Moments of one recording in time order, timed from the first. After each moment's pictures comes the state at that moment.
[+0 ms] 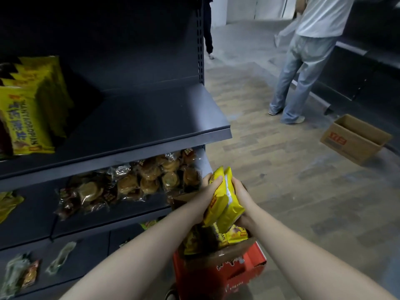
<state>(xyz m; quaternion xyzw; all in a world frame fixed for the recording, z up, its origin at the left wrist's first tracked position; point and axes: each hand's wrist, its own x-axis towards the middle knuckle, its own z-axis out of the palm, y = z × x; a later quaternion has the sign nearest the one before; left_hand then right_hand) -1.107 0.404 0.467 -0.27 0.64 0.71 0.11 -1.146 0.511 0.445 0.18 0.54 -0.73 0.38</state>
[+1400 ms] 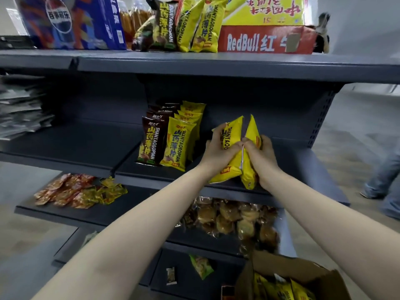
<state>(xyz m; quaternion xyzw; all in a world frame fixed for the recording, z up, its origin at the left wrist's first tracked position) -1.042 0.175 0.654 -0.22 0.77 0.53 -0.28 -1.122 0.266 0.657 -0.22 0.69 -0.67 0.15</state>
